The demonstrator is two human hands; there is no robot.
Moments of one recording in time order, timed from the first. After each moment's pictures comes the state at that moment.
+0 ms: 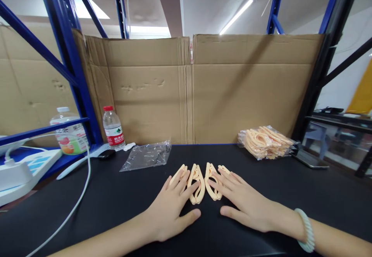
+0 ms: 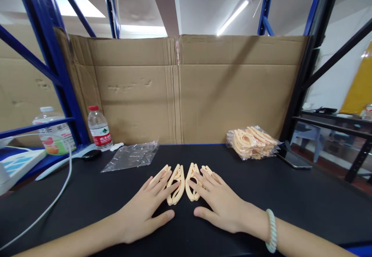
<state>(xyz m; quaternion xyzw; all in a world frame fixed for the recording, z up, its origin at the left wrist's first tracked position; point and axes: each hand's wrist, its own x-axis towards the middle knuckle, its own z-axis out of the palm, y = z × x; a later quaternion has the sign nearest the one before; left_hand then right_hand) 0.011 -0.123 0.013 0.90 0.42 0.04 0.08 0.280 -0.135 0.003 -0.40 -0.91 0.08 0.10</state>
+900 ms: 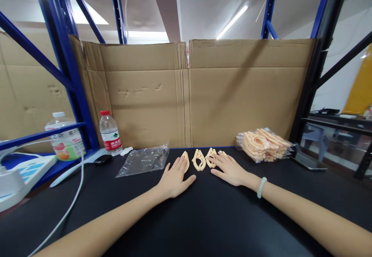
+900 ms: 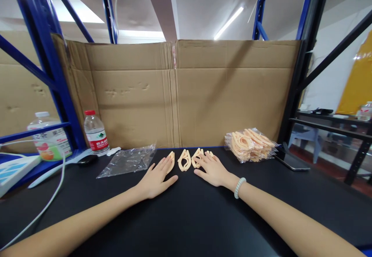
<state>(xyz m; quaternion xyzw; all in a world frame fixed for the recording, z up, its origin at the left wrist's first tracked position) 0.033 -0.043 0.007 0.85 0.52 0.08 0.05 0.294 -0.035 -0.009 -0.50 -0.86 -0.01 0.12</state>
